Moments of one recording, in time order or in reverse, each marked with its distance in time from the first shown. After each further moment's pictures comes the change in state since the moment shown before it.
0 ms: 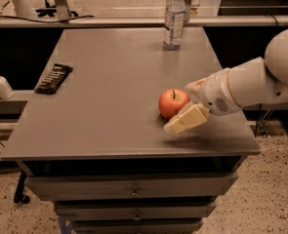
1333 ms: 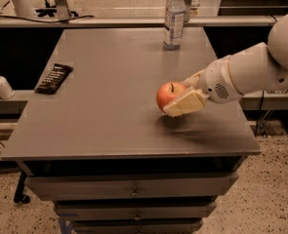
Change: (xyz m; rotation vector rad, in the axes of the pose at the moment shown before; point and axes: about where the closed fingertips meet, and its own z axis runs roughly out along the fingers) arm -0.024 -0.012 -0.012 0.026 -0.014 0.049
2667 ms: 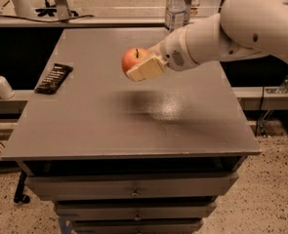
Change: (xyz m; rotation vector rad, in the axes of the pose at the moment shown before) arm -0.112 -0.025 0.044 0.059 -0.160 -0.032
